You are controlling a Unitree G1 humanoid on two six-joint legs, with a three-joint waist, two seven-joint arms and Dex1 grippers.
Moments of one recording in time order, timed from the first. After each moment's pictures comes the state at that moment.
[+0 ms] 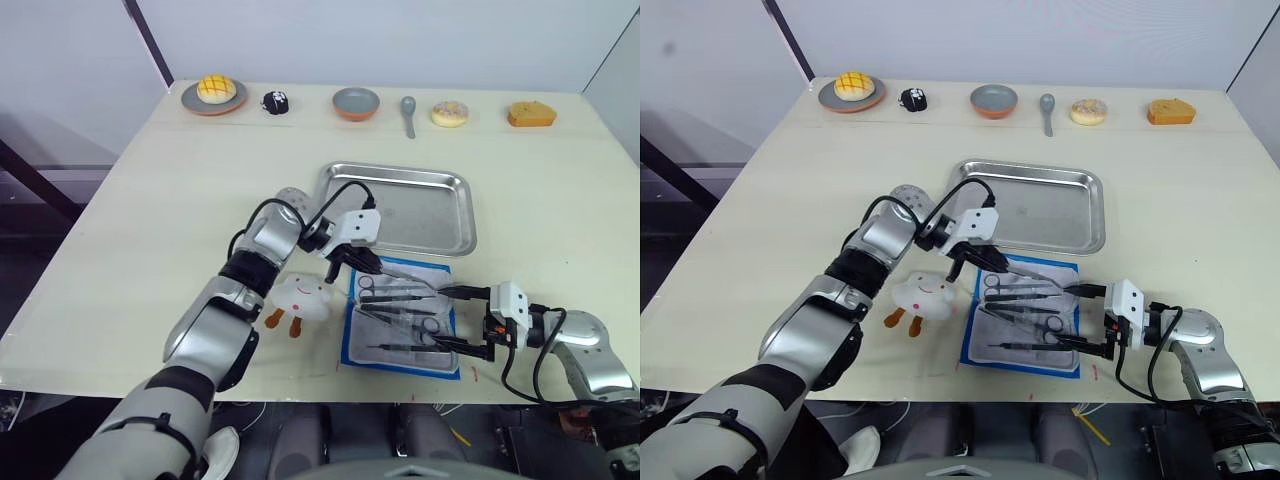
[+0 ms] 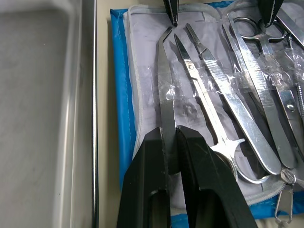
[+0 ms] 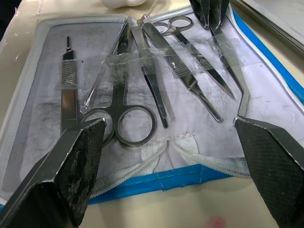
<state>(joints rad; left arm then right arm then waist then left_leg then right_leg) -0.96 0.34 -0.39 0.65 0.11 0.04 -1.49 -0.07 -0.61 0.08 0.17 0.33 -0.16 1.23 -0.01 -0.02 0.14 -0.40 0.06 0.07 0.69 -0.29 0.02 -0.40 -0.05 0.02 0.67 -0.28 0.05</state>
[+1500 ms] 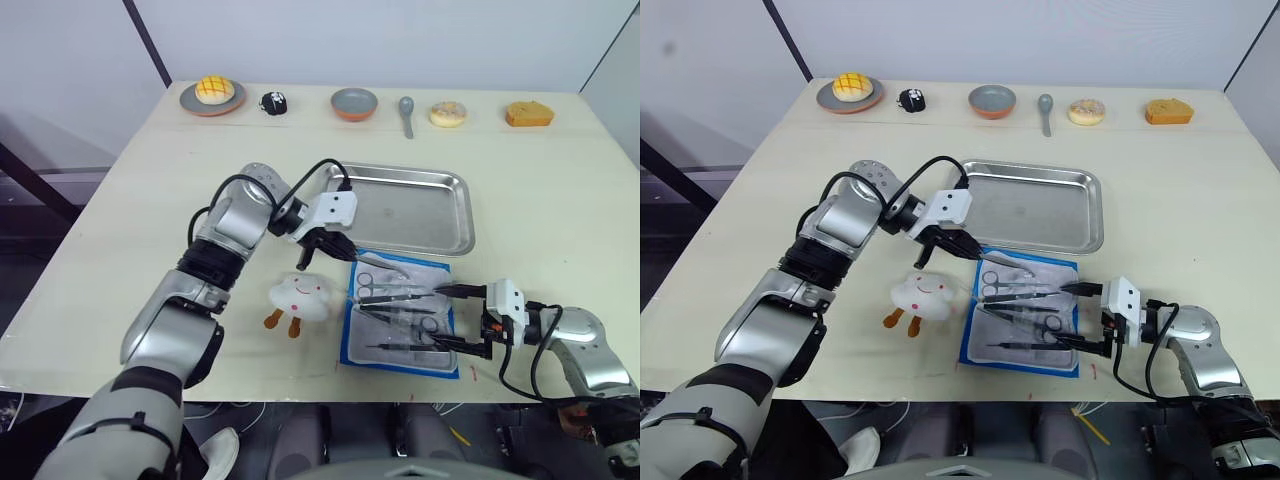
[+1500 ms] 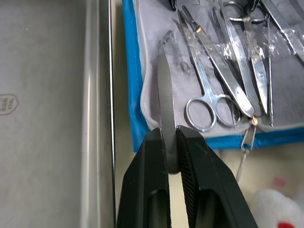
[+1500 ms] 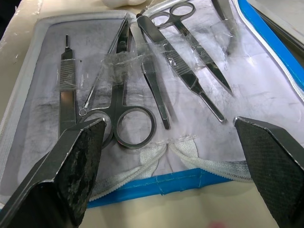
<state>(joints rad) -0.97 0.54 -0.40 0.43 0.08 0.22 -1.56 -0.09 -0.62 0.10 0.17 0.32 -0.15 1.22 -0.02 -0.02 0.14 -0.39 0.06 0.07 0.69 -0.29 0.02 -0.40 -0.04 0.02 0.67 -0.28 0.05</state>
